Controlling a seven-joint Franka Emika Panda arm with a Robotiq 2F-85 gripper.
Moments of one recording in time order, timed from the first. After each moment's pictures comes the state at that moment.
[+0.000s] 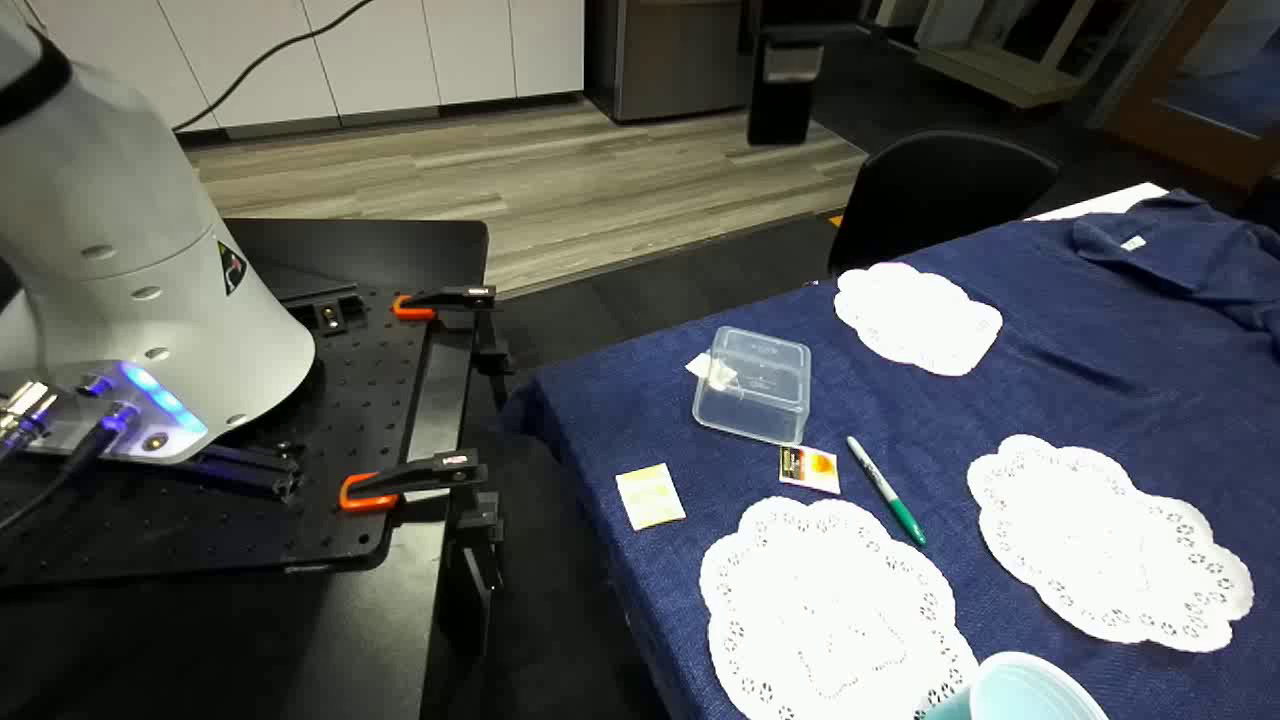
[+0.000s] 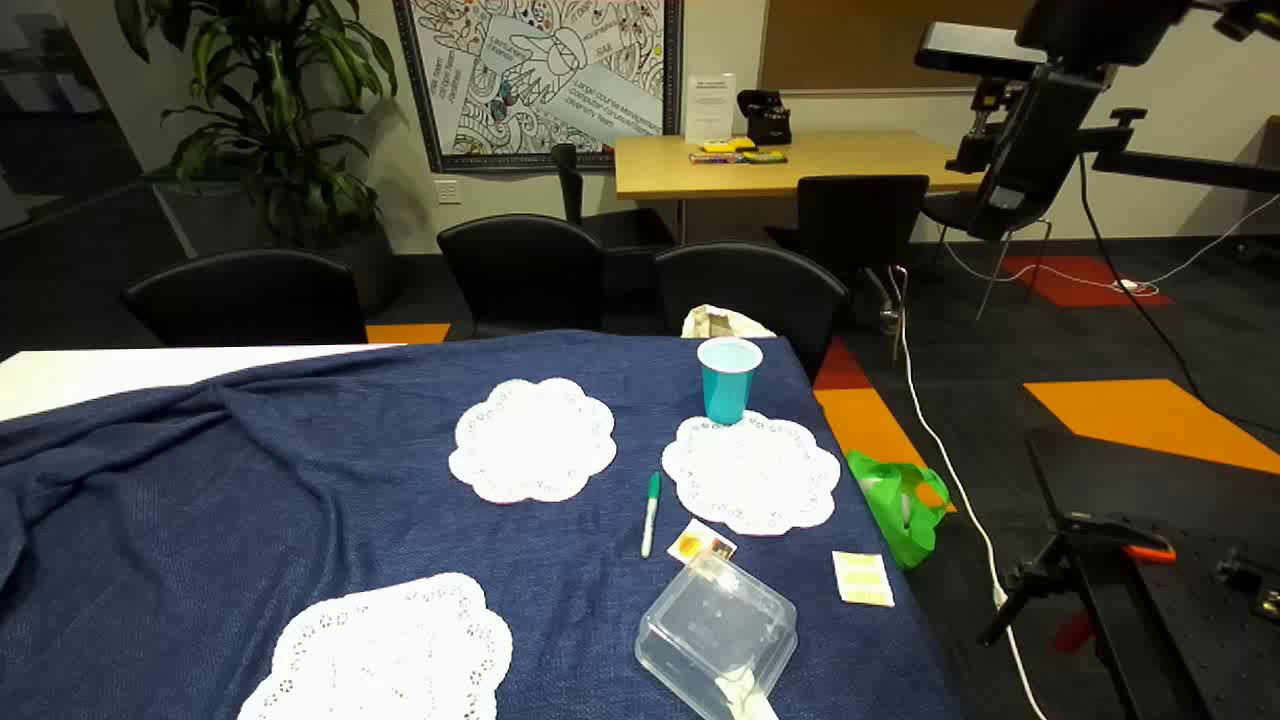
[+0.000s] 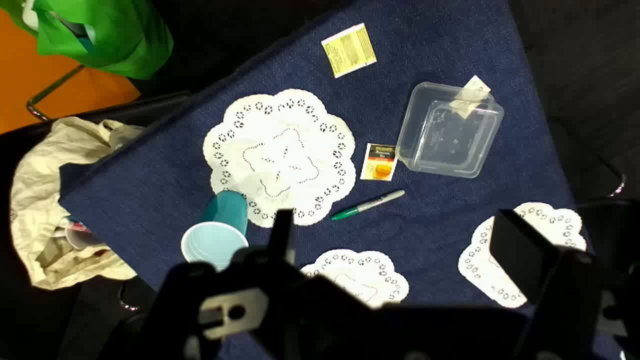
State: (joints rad) arm -0.12 -0.60 -0.19 -2.64 -0.06 2.21 -0.05
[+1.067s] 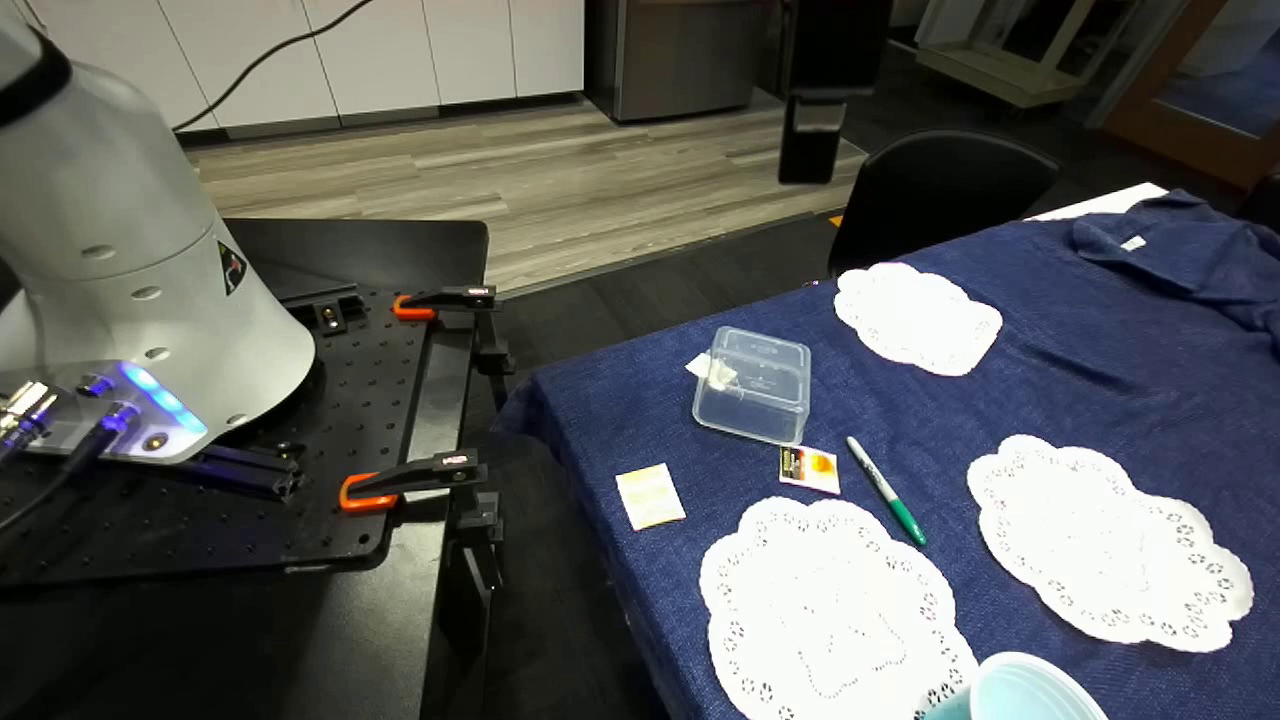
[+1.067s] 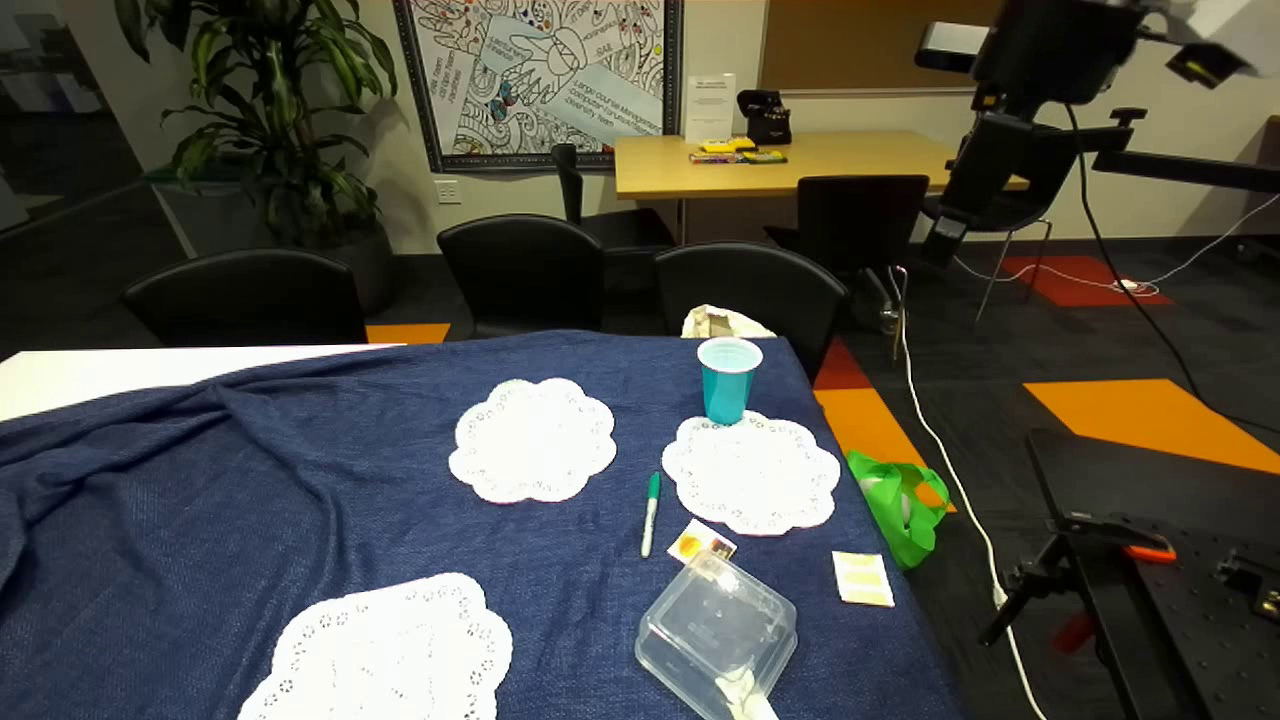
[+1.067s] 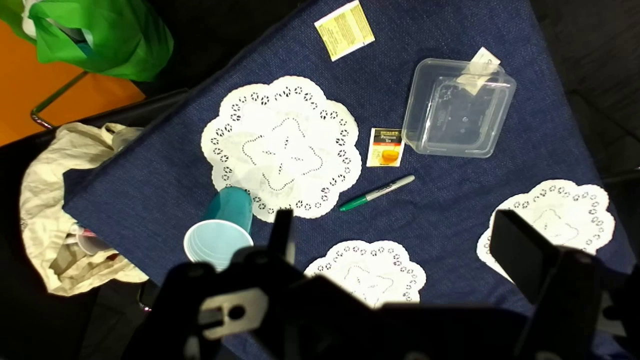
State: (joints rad) arm -0.12 -0.51 -0.15 -2.64 -0.06 2.32 0.05
